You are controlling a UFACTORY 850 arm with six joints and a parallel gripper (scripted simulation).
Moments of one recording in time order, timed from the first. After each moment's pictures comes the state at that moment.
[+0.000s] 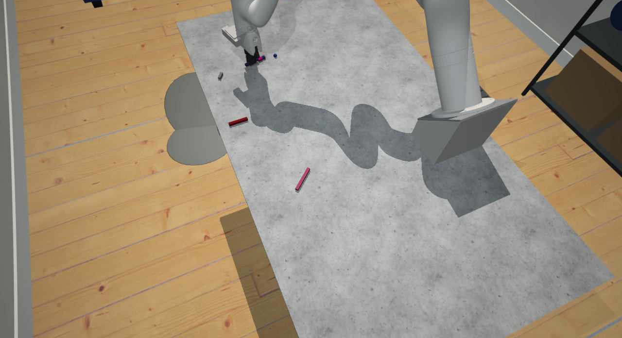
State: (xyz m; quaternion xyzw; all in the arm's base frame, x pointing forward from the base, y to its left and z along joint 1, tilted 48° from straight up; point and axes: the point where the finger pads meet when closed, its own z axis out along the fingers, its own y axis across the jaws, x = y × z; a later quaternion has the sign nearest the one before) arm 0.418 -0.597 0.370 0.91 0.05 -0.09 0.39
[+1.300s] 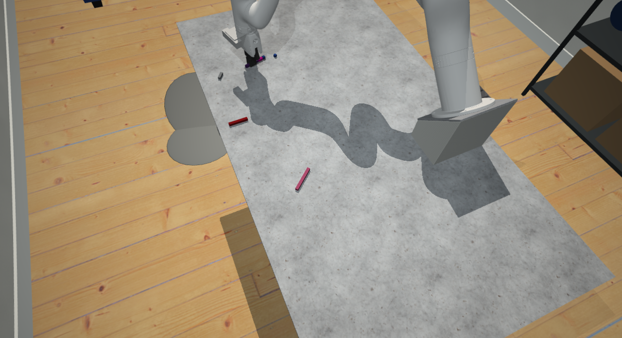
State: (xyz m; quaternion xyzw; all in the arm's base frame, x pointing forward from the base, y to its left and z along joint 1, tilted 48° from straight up) arm 0.417 -0.602 0.365 0.91 0.05 -0.09 0.39
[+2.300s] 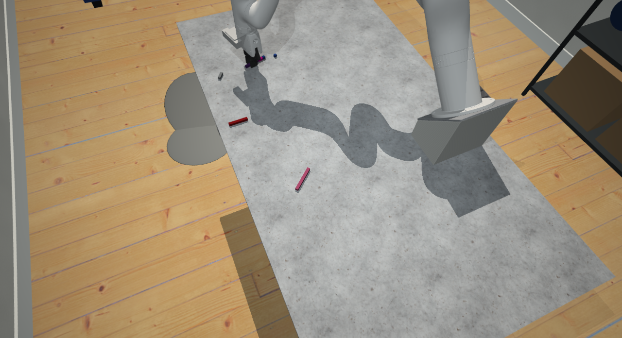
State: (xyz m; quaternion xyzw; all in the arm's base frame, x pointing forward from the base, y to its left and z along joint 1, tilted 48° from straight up) arm 0.417 -0.602 0.365 0.91 0.05 -0.09 0.39
